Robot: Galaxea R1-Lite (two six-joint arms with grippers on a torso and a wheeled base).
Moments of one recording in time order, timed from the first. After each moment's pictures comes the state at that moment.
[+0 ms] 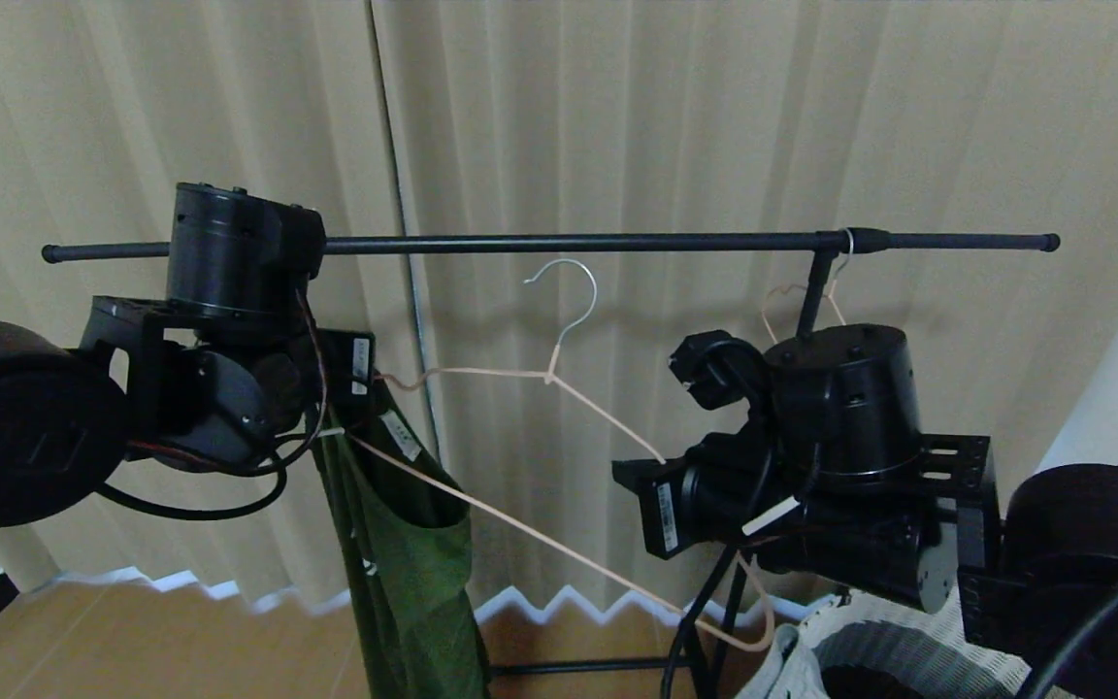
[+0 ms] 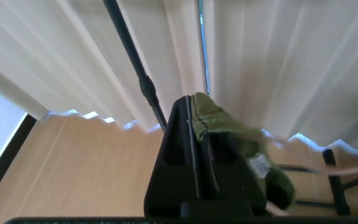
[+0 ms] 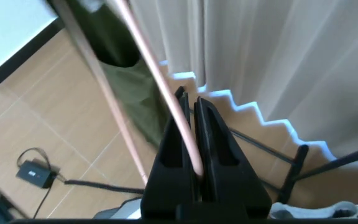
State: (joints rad) left arm -0.49 1.65 -1.07 -0.12 0.67 -0.07; right arm 0.79 1.76 -0.92 -0.37 -0.13 0.30
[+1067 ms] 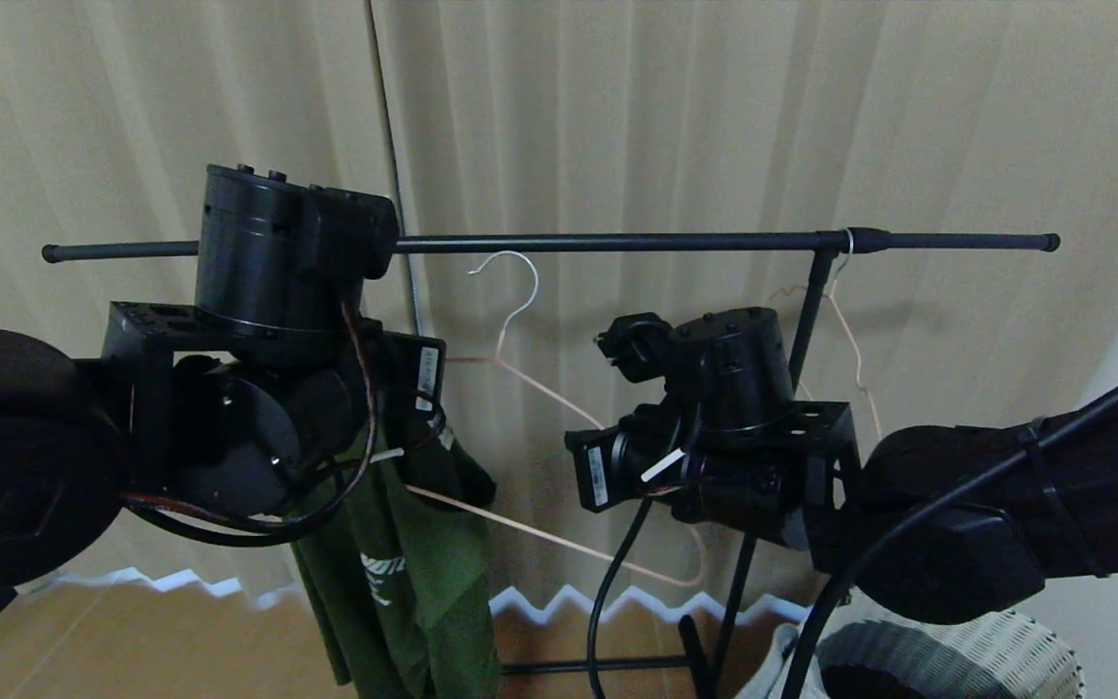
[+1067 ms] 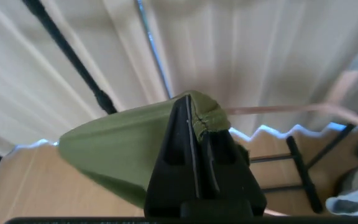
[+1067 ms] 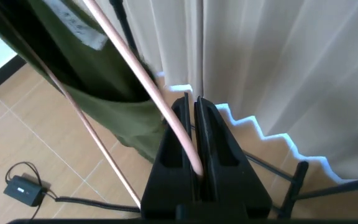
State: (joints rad) left arm -0.68 1.63 -1.09 -0.12 0.67 -0.06; right arm 0.79 1.94 -1.12 -0.37 -0.13 0.27
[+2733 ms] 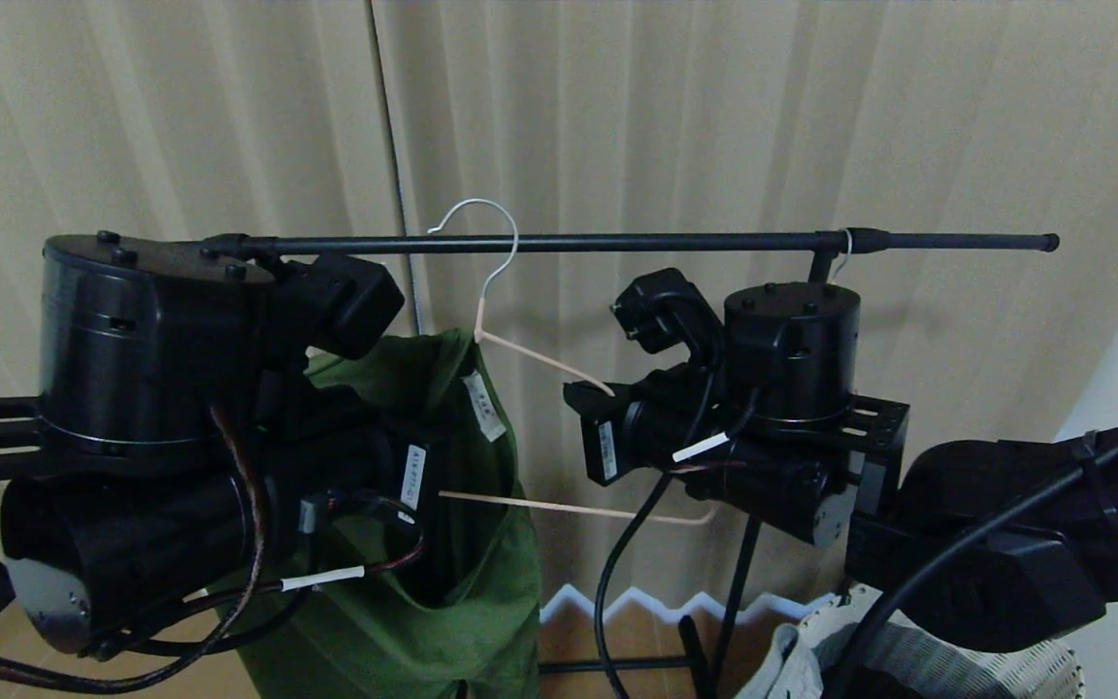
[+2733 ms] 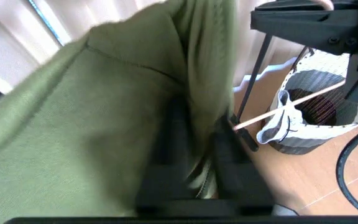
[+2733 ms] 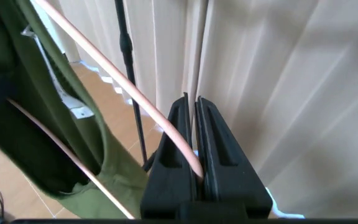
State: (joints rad) left arm -0.73 1.46 -0.88 -0.16 0.30 -0.05; right arm 0.79 1.89 -1.04 -0.61 -0.13 0.11
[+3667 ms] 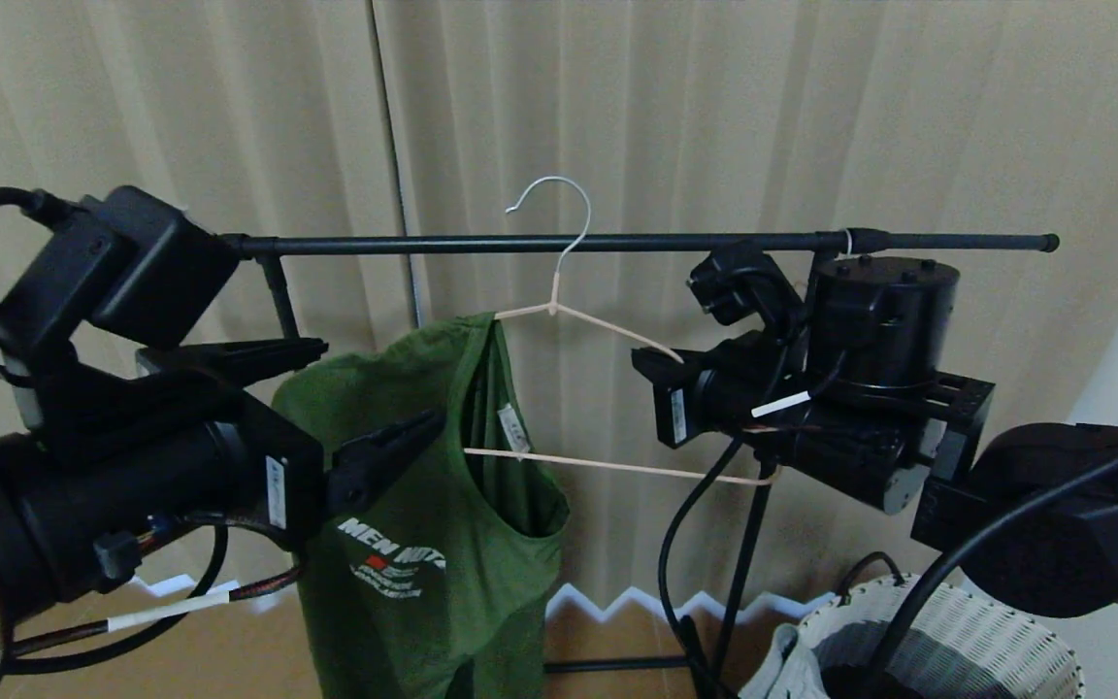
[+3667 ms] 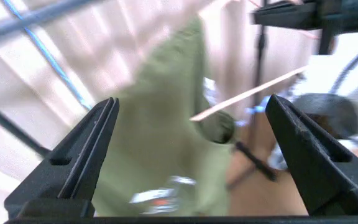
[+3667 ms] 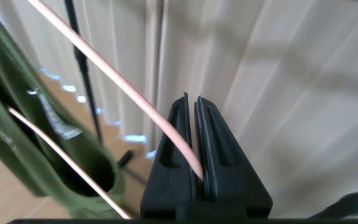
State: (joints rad) left arm -0.67 1.25 -0.73 -0.34 0.18 0.18; right arm 0.66 1.82 -0.96 -0.67 -0.12 -0.01
